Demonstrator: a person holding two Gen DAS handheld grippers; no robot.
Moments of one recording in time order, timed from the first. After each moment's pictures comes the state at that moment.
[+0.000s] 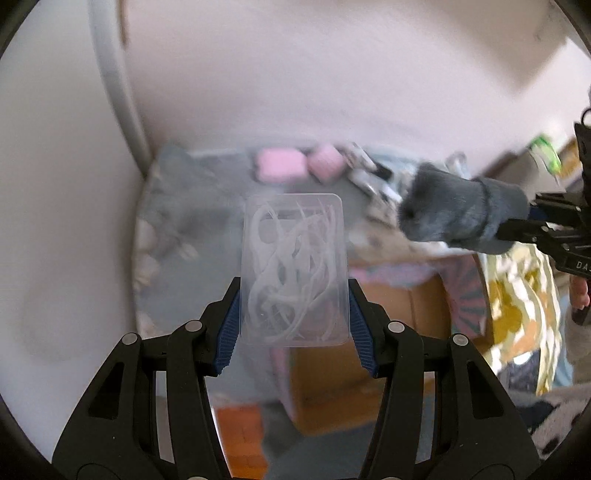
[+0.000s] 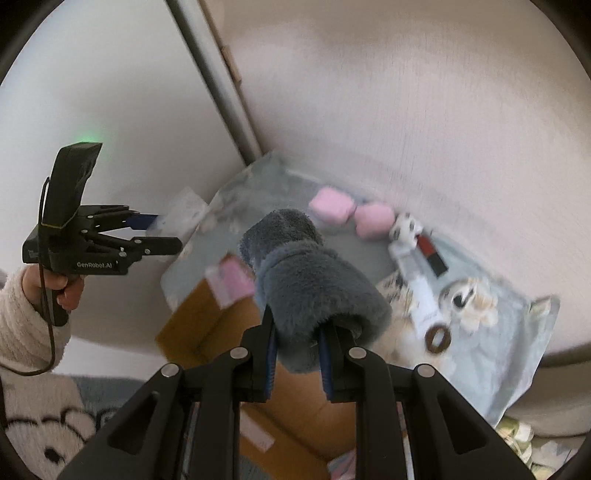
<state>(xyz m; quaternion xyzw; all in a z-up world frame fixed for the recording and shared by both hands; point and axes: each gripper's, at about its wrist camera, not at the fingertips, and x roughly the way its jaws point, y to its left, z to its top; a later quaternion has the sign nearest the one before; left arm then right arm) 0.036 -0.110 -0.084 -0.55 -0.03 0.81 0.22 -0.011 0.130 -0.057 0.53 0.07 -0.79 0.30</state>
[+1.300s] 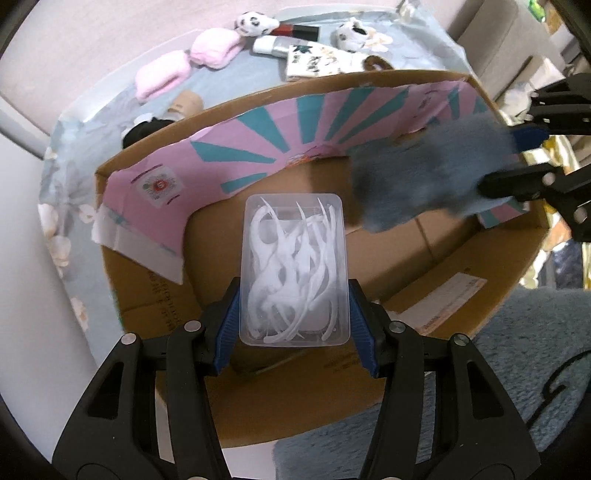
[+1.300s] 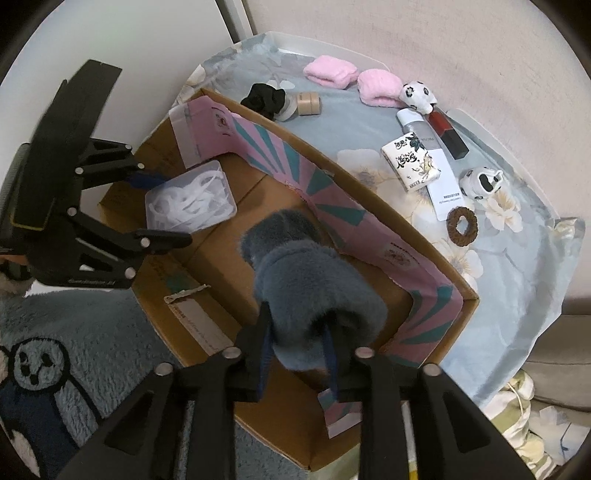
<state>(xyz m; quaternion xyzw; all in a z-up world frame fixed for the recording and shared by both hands) 0.092 0.003 -0.178 -0.61 0.17 0.72 0.28 0.044 0.153 -0.156 0.62 0.15 -0.72 0.26</state>
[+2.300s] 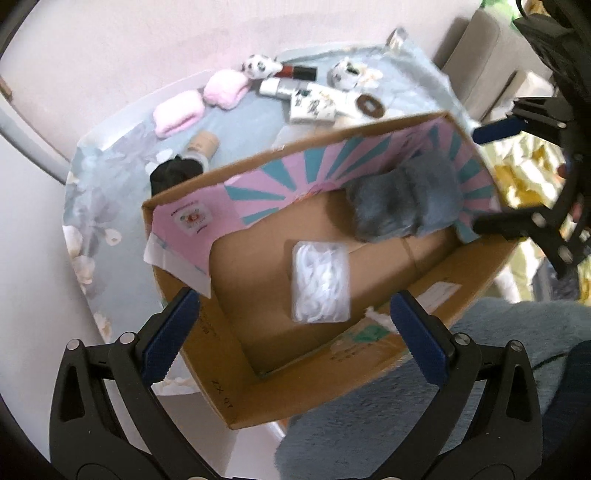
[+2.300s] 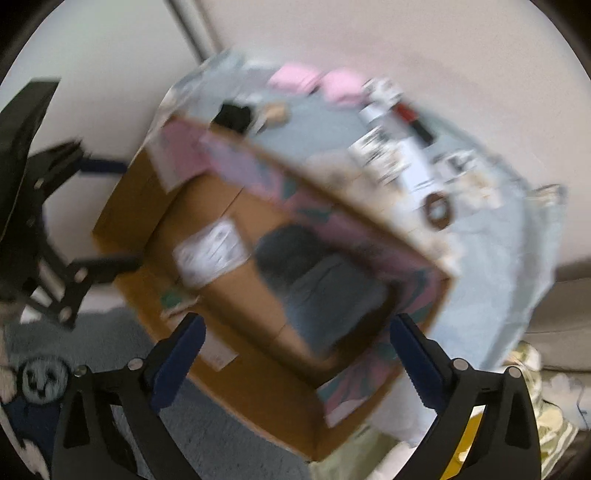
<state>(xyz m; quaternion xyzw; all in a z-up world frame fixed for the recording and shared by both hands) 0.089 -0.013 -0.131 -0.57 0.15 0.75 0.30 0.043 0.172 -0.127 0.60 0.10 -0.77 0.20</state>
